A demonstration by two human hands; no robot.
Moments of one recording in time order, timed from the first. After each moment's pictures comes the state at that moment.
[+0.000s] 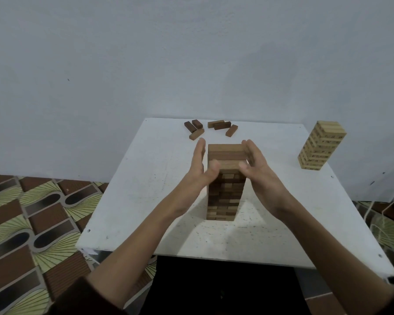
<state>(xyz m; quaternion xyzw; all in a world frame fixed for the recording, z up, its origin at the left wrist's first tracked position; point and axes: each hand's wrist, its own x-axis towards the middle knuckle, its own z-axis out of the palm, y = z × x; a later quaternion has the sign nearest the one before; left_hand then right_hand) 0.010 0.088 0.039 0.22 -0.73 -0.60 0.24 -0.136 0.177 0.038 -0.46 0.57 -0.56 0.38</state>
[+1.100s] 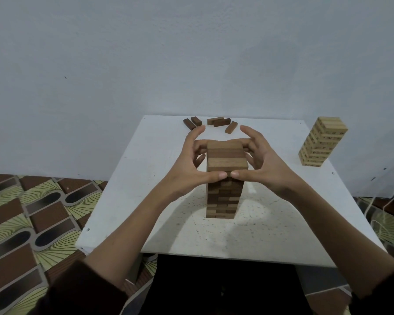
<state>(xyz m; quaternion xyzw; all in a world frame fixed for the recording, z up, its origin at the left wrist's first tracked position) 0.009 0.064 0.043 0.21 -0.75 -0.56 0.27 -0.158 0.170 0.054 -0.54 0.58 -0.50 0.35</state>
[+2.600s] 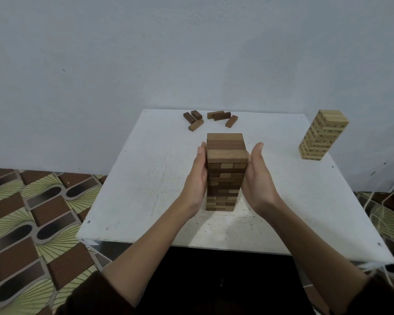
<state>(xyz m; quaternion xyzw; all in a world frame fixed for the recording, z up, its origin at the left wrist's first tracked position) -0.008 0.108 0.025 0.26 -0.56 -0.72 0.31 -0.109 0.173 0.030 -0.34 0.53 -0.64 0.44</state>
